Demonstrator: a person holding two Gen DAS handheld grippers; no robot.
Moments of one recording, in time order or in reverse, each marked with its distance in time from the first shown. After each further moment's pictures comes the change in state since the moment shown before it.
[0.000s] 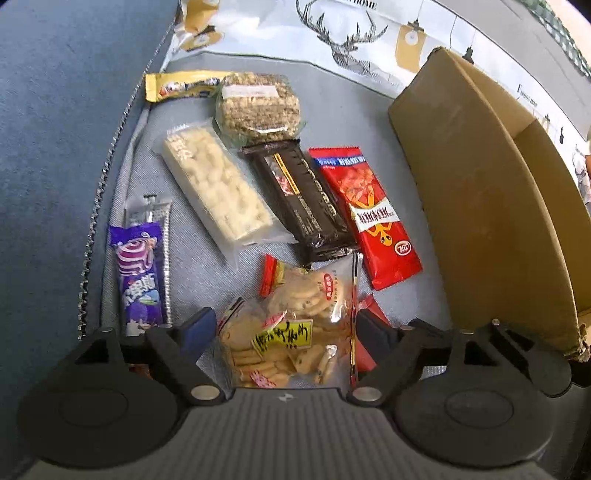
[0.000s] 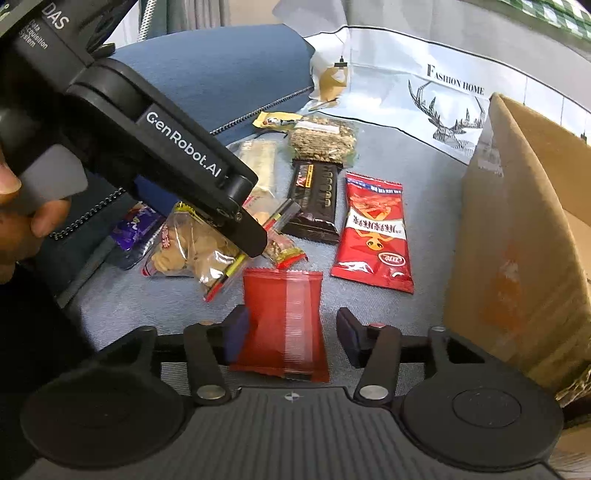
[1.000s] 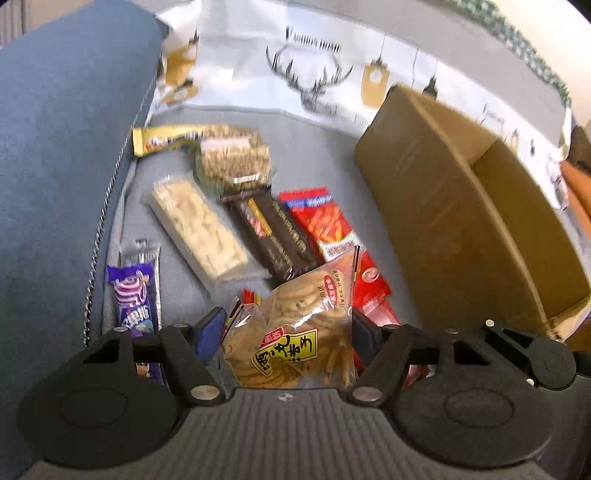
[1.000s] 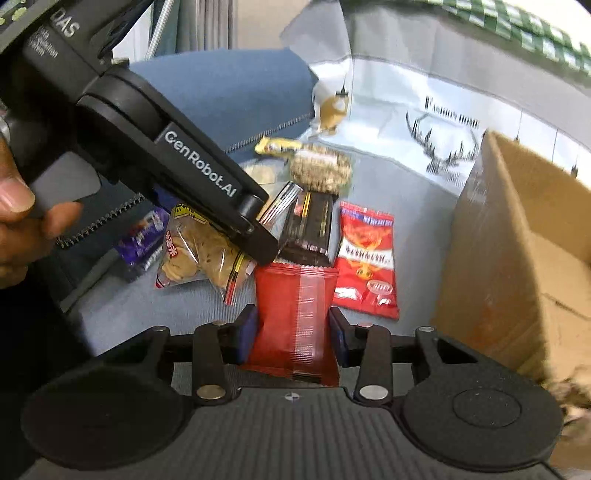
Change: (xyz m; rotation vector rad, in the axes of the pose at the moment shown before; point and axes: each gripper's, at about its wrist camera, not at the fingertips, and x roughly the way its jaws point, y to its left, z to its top) left arm -0.031 -0.009 -0.013 0.062 -0.192 -0.049; right arm -0.029 0.008 0.005 -0.070 -0.103 -0.038
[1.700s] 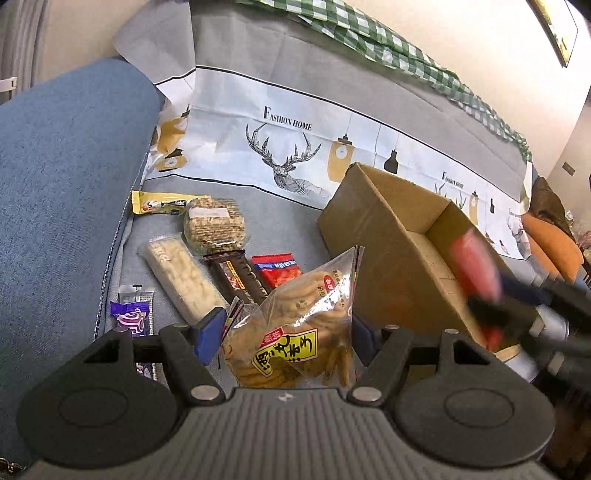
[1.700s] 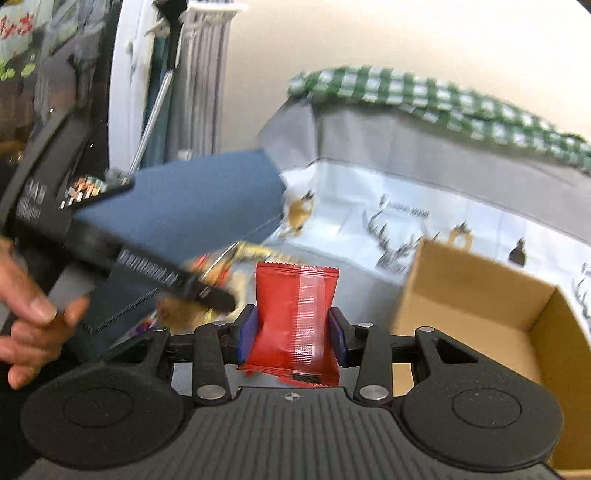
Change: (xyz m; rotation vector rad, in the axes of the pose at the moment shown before) left arm -0.049 0.000 -0.013 -0.022 -0.231 -0.107; right arm -0.113 -0.035 0.040 0.006 -0.255 -0.079
